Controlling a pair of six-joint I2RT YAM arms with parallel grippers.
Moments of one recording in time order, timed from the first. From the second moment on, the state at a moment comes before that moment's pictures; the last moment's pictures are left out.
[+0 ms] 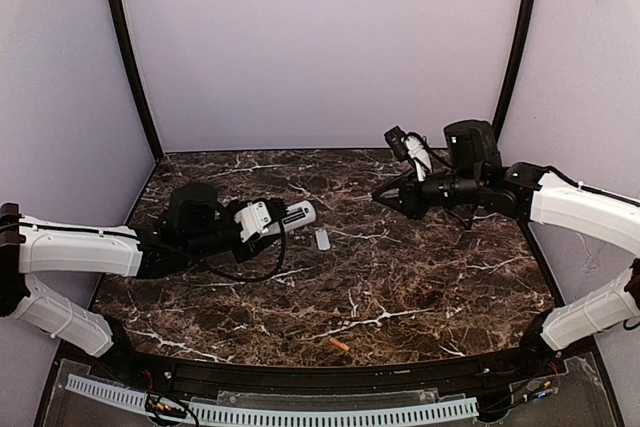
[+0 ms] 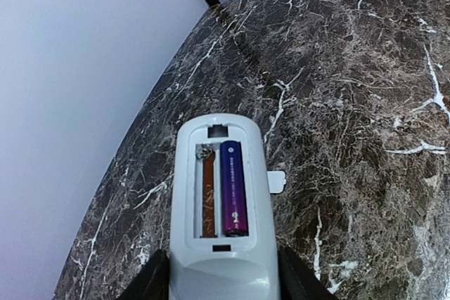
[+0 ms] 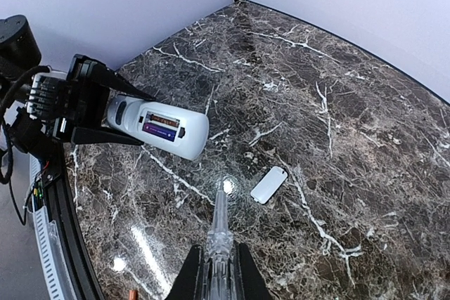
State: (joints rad) left arm -0.83 1.30 0.64 0.28 0.00 0.60; right arm 0.71 1.27 1.00 -0.23 -0.36 0.08
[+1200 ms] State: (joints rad) left arm -0.80 1.29 0.59 0.34 0.28 0.60; right arm 0.71 1.40 1.20 -0.51 -0.57 -0.06
